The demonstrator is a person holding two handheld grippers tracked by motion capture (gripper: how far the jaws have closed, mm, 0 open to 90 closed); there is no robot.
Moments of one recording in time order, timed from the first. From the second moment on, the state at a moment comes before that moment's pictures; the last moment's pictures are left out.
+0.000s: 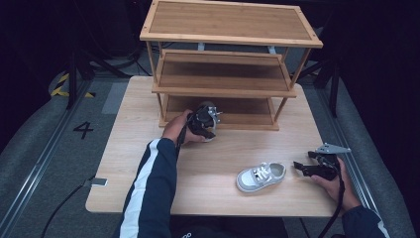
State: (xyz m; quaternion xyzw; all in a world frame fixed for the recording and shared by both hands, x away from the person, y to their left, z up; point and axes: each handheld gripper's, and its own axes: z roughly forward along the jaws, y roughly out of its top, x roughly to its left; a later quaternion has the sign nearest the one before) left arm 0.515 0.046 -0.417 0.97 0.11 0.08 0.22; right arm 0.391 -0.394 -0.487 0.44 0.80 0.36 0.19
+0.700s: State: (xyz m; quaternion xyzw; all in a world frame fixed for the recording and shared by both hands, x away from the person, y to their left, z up) left arm 0.469 0.092 -0.424 0.87 0.32 0.18 0.33; right arm 0.390 -0.394 -0.487 0.44 0.80 0.36 0.19
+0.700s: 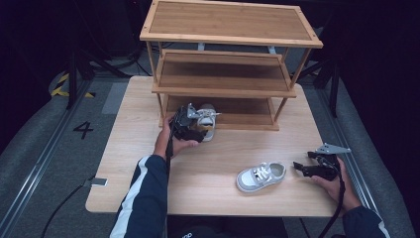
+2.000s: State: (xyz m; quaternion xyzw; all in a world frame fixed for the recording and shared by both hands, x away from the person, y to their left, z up) left arm 0.541 0.034 -0.456 0.84 0.38 0.21 0.33; right arm 0.390 -0.394 -0.488 0.44 0.80 0.36 0.19
